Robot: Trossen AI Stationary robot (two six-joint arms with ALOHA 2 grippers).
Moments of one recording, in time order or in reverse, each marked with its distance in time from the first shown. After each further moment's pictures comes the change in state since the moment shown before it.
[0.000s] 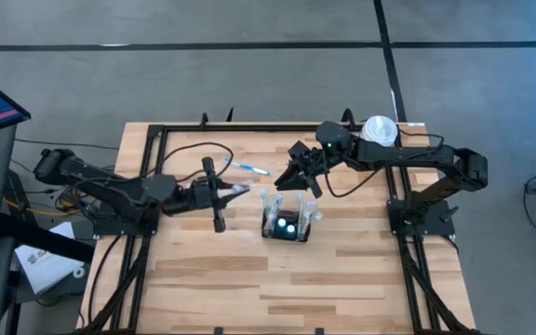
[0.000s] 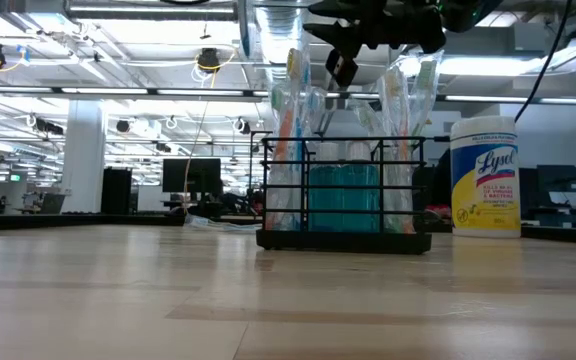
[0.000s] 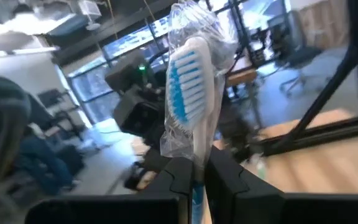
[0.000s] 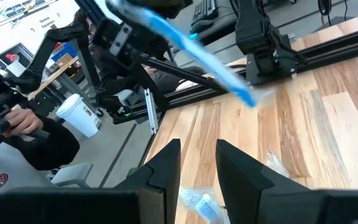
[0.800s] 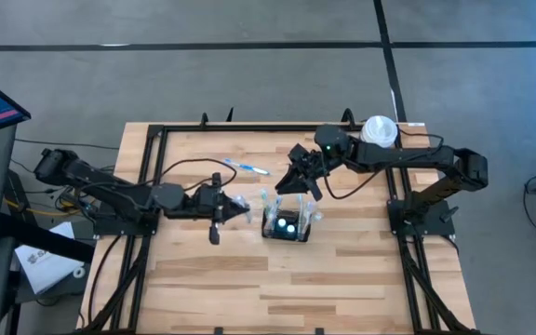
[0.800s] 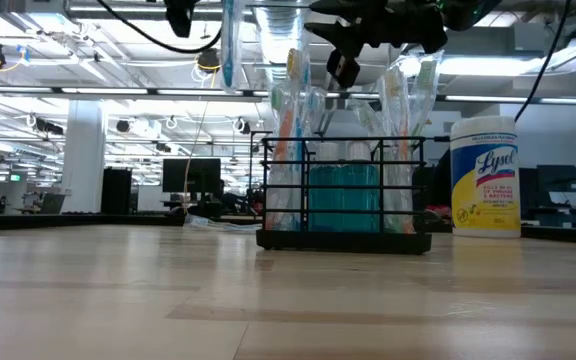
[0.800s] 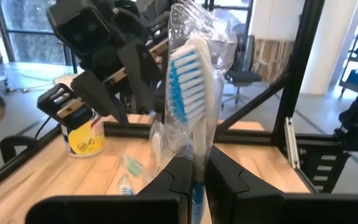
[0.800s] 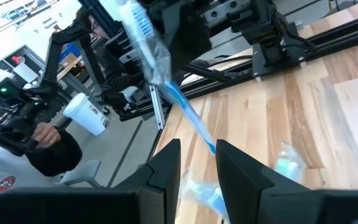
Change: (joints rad) left arm 0.002 0.009 -0.146 0.048 0.163 -0.484; right arm 0.022 0.000 0.000 -0.018 0.000 0.038
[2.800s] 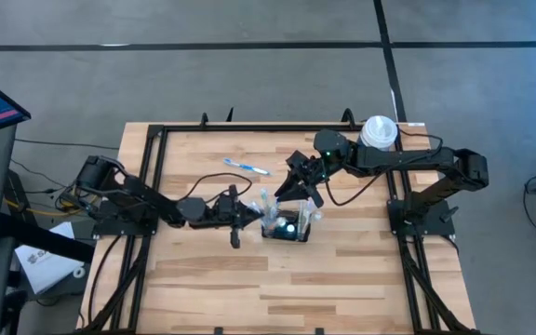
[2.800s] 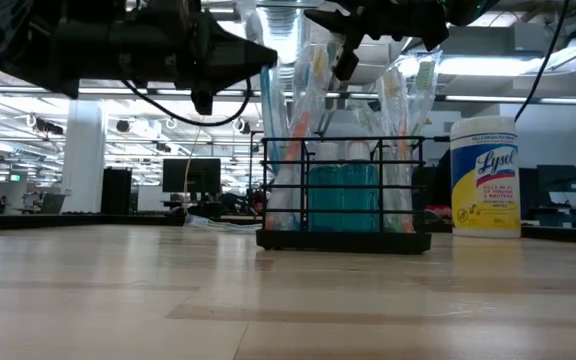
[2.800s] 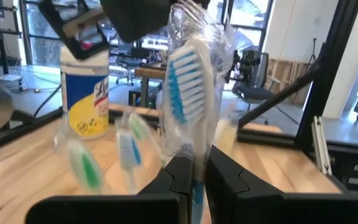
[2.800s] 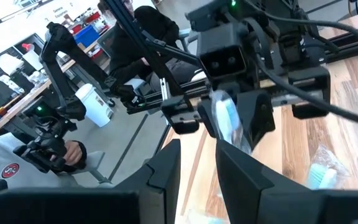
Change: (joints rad) left arm 0.047 0.499 -0.161 0.747 -0.015 -0.044; right arm 0.049 0.000 0.000 0.011 0.004 -0.030
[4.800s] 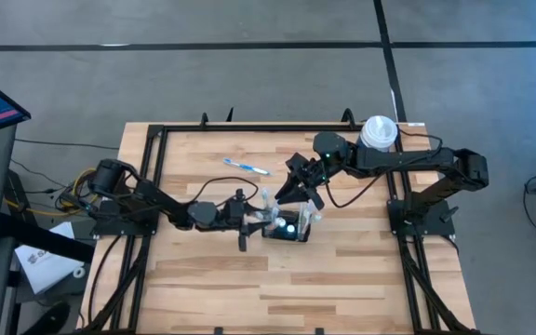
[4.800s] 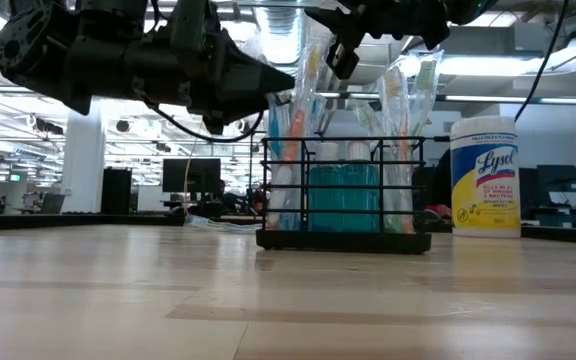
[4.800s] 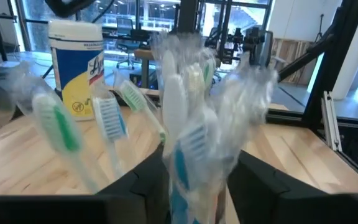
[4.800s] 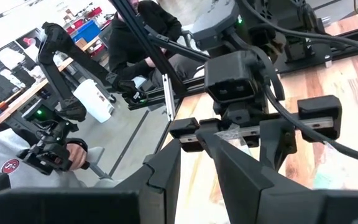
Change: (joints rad) left arm 0.000 0.120 0.057 -0.020 0.002 0.001; right arm 0.013 0.000 0.000 -0.011 0.000 -0.016
